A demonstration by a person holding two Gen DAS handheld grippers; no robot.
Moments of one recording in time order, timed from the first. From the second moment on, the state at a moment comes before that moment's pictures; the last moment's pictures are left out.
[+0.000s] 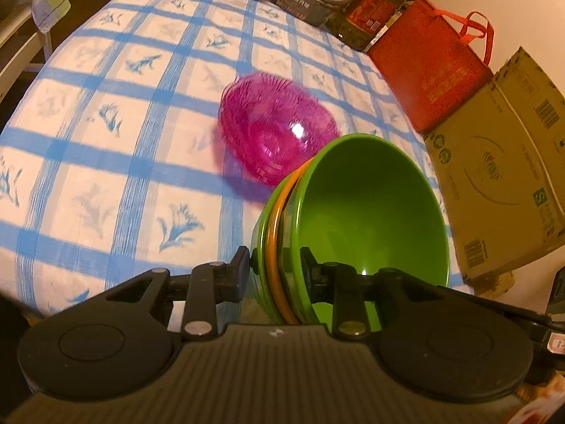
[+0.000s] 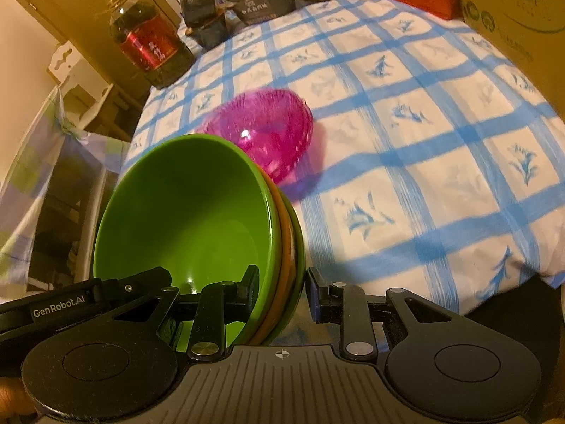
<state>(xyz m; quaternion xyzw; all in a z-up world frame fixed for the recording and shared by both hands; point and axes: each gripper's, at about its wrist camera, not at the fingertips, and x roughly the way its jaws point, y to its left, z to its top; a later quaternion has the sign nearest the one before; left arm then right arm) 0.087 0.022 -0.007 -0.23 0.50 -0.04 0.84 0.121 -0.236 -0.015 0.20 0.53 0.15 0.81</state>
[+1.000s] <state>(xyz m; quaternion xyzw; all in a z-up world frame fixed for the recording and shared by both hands) 0.265 0.053 -0.032 -0.21 0.52 -0.03 0.83 0.301 -0.199 -0.051 0.18 0.57 0.15 0.79</state>
